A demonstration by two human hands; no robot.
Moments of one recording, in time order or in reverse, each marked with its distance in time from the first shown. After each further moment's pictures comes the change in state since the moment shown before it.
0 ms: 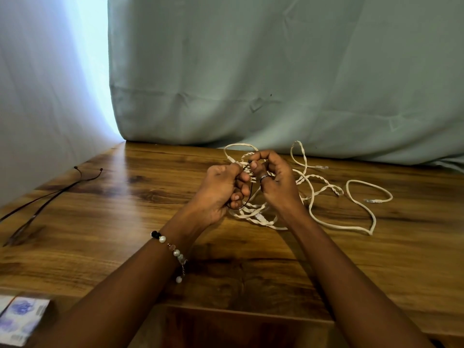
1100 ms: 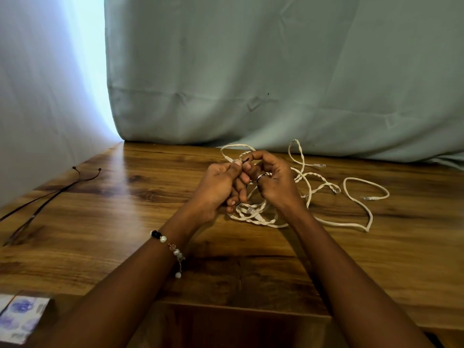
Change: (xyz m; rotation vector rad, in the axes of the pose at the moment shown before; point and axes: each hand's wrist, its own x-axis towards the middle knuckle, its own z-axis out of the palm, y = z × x) left_hand 0.008 -0.009 -0.006 0.144 -0.065 0.101; right_hand 0.003 0.000 -0.005 0.048 -0.092 0.003
